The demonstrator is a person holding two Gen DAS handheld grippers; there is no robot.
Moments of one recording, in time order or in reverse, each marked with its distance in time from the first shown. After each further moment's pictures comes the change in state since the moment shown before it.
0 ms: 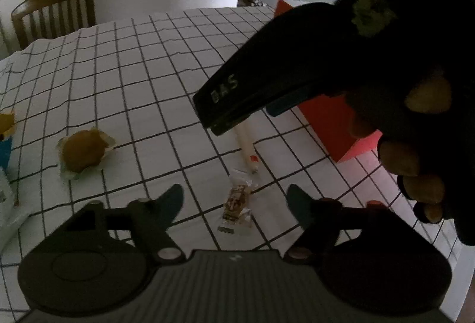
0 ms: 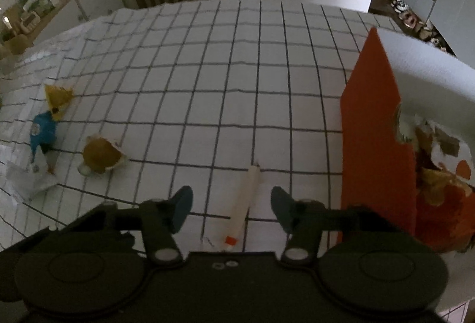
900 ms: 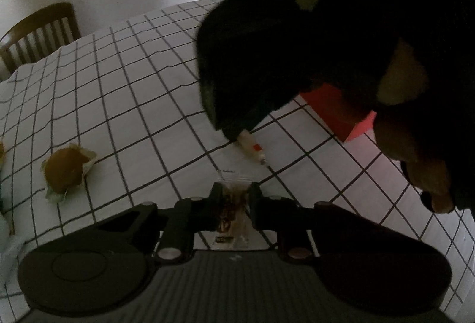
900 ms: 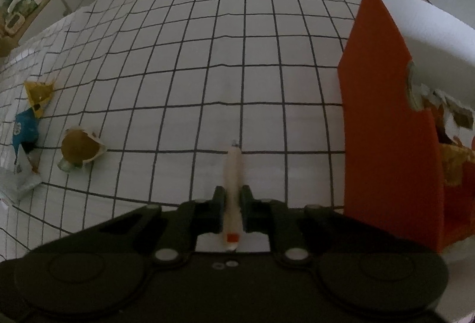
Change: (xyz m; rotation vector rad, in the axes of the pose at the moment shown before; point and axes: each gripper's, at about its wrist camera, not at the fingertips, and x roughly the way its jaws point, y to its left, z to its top) left arm 0.028 -0.019 -0.004 0.125 0.019 0.050; right arm 0.022 -0.013 -0.005 0.063 0.060 0.004
